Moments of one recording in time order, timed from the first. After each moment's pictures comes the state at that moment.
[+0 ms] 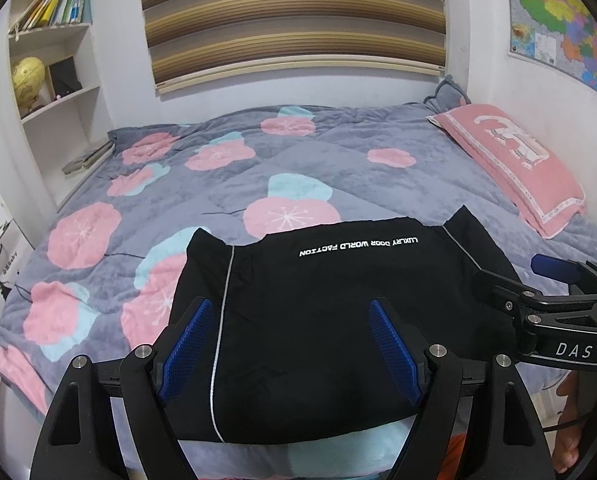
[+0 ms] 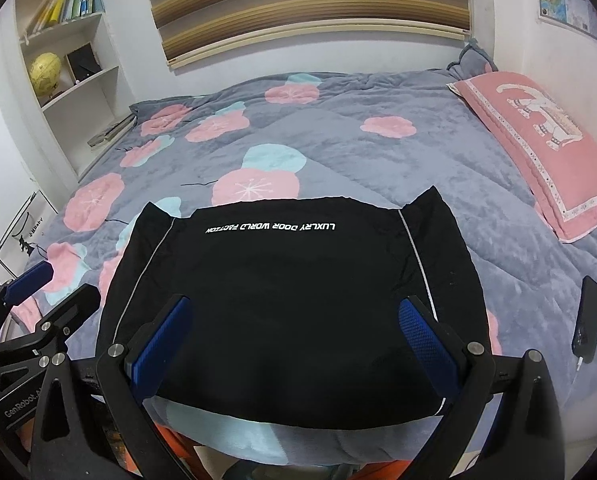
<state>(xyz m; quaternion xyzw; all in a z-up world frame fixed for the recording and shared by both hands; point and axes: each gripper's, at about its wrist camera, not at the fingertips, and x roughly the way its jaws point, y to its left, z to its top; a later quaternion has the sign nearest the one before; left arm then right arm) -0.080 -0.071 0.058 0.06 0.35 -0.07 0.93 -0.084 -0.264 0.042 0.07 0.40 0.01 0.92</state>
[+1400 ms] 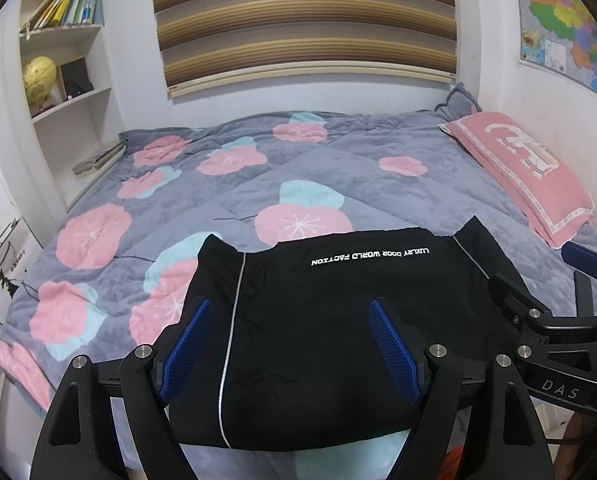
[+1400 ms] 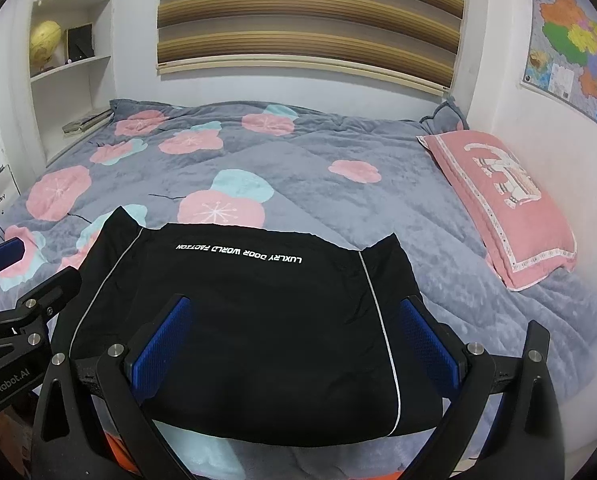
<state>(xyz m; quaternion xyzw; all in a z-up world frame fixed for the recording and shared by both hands) -0.078 -0.067 0.063 0.06 0.34 -0.05 0.94 -0.093 -0.246 0.059 -0.03 0.35 -0.05 0.94</state>
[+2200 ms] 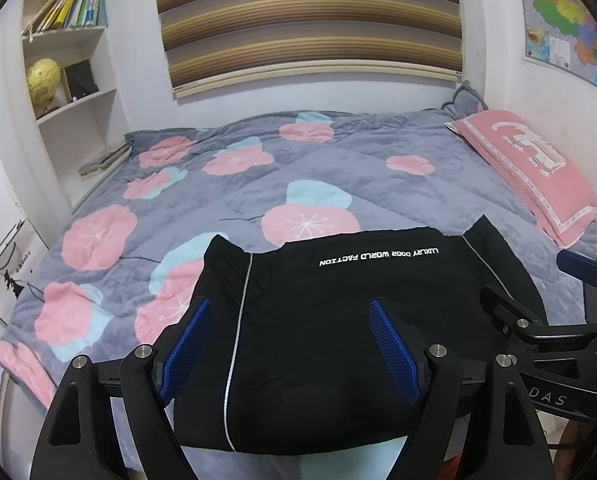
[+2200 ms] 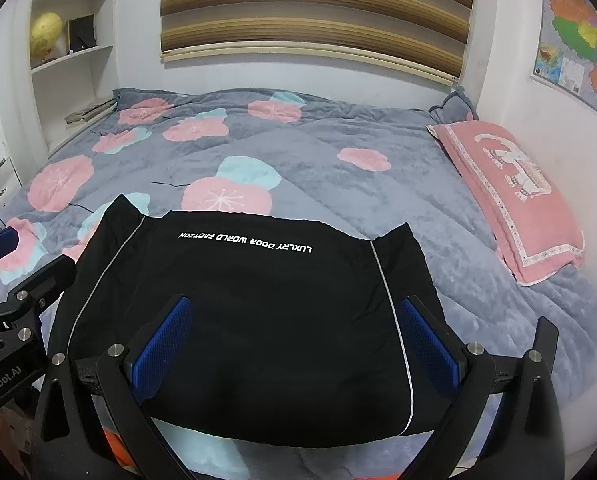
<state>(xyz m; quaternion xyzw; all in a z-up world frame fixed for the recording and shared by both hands) -0.073 -0.066 0.056 0.07 0.33 -0.04 0.94 -0.079 -0.246 0.044 -0.03 0.37 -0.04 0.93</state>
